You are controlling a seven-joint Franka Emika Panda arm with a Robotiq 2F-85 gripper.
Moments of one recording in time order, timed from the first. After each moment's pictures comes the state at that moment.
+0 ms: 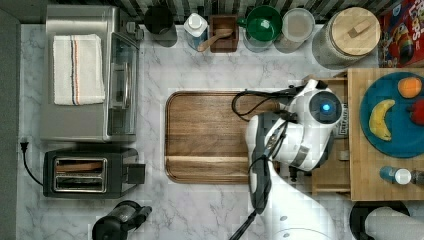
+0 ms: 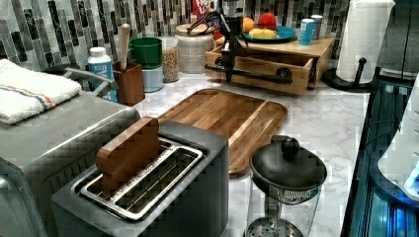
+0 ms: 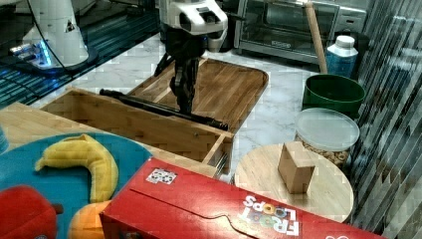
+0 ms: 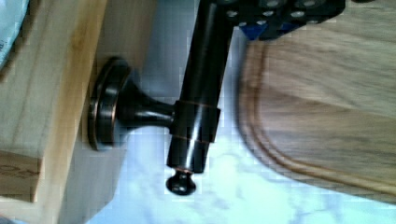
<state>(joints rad) -0.26 0.34 -0.09 -2.11 0.03 0.89 -1.36</state>
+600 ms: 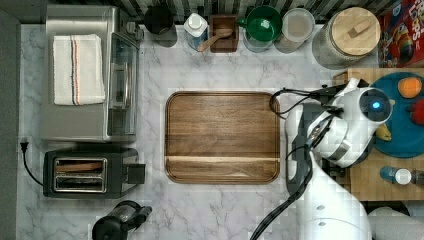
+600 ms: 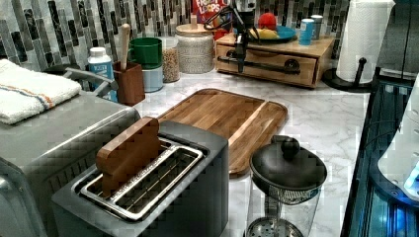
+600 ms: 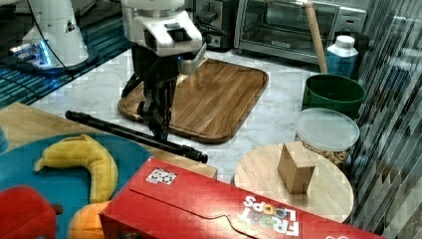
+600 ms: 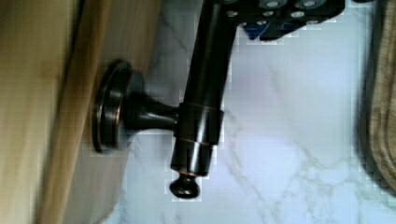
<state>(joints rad) -0.36 0.44 -0.13 -1.93 0.04 0.80 -1.50</state>
